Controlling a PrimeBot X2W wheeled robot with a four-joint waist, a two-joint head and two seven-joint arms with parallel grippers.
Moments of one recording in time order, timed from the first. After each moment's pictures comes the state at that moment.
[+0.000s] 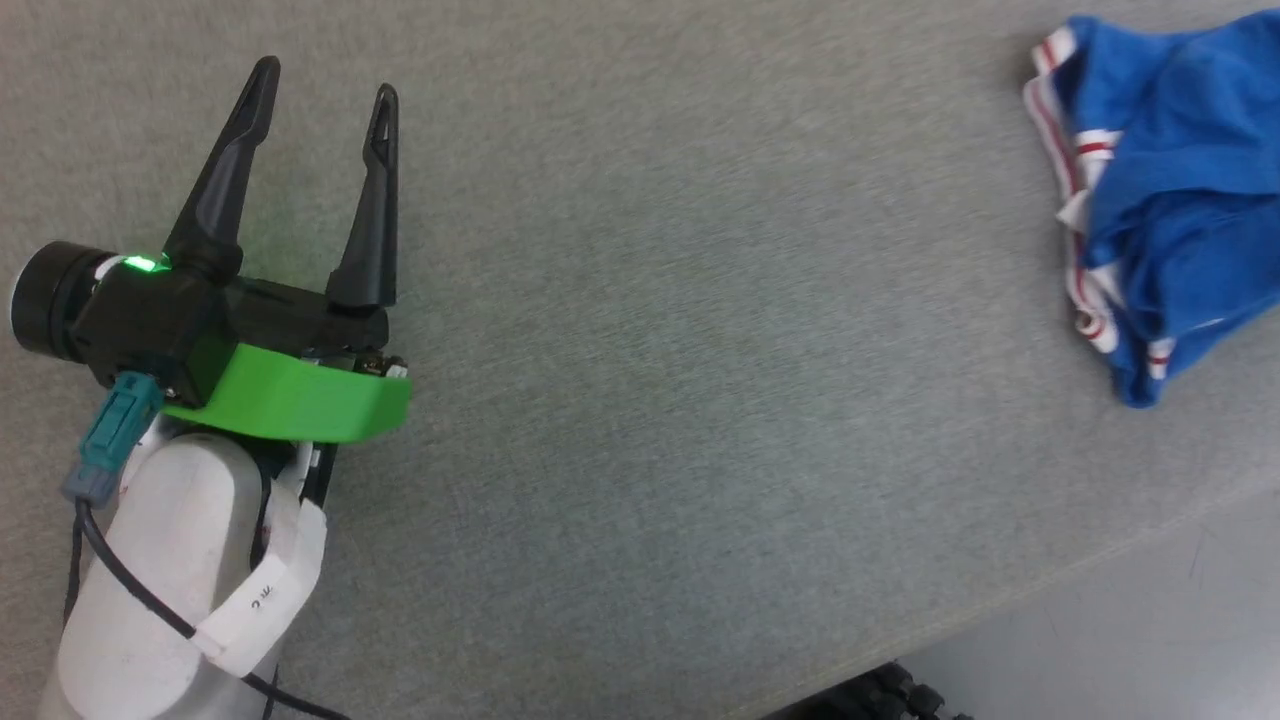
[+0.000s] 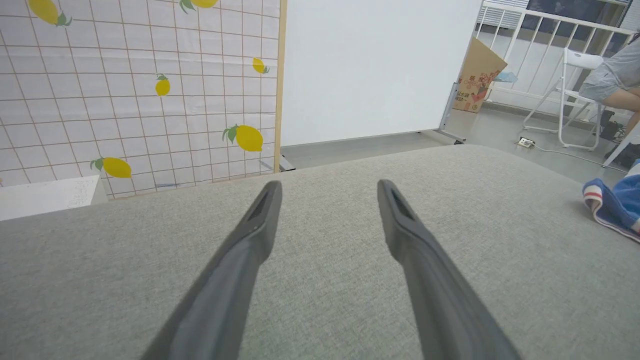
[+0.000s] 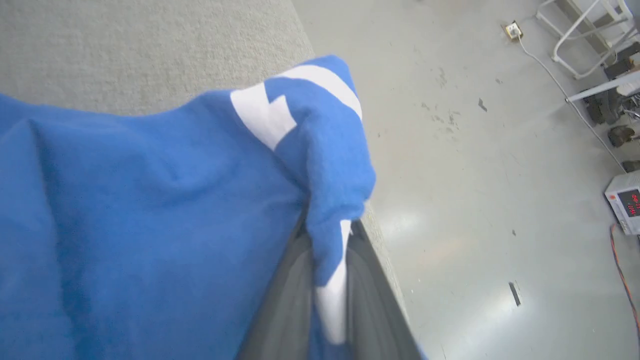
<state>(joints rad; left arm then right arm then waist) -0.43 0.35 -0.23 -0.19 -0.26 0.00 -0.16 -0.87 -0.51 -0.06 0.87 0.18 0.13 0.11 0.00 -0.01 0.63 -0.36</state>
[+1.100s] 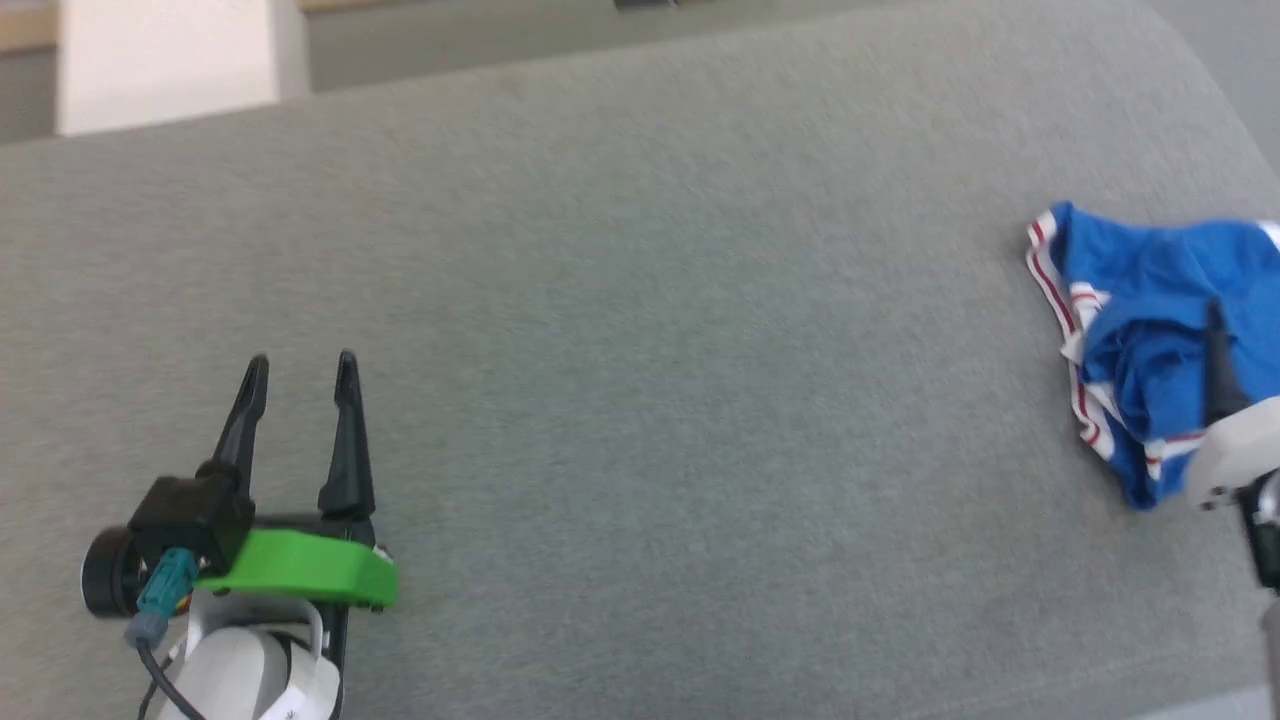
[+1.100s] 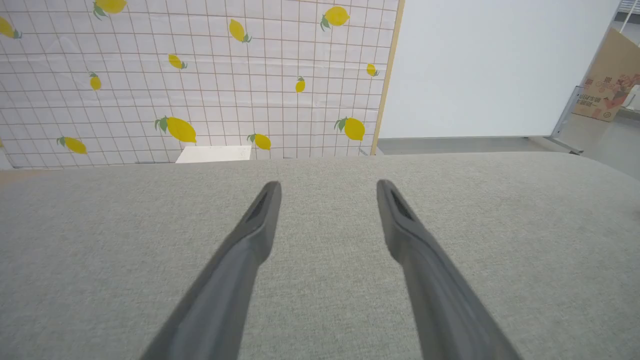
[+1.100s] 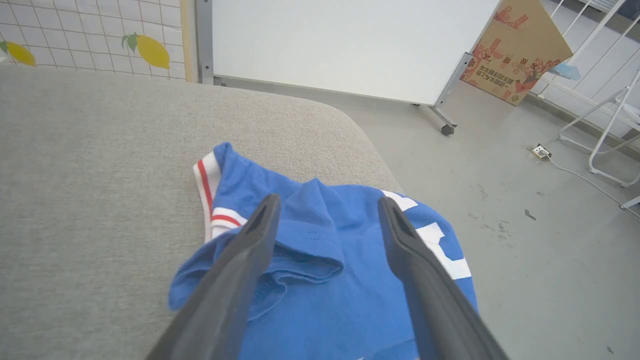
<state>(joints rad) -0.11 0.28 -0.15 -0.01 -0.34 0.10 -0.25 -0.43 -0.30 -0.26 0.61 -0.06 0.13 -0.20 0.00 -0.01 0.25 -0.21</state>
